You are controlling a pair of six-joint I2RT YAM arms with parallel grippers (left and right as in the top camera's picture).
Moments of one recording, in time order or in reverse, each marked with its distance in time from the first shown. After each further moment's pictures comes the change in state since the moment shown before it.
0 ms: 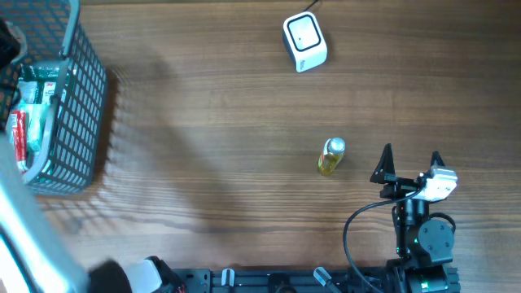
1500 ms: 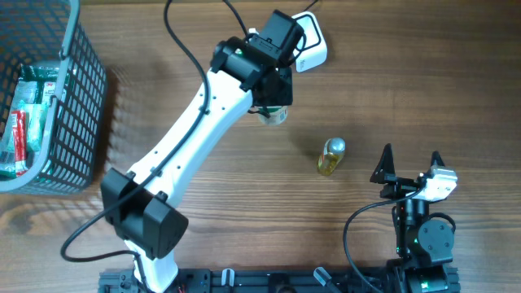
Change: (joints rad) left arm -1.092 0.441 0.003 -0.260 -0.103 -0.305; right arm 0.000 0.000 0.000 0.000 0.000 0.000
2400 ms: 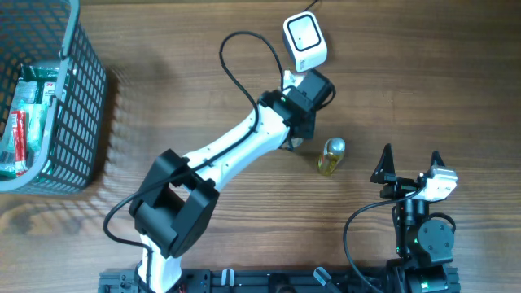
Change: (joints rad) left arm -0.148 0.069 -0.398 0.473 -0.107 0.001; right arm 0.000 0.000 0.000 0.000 0.000 0.000
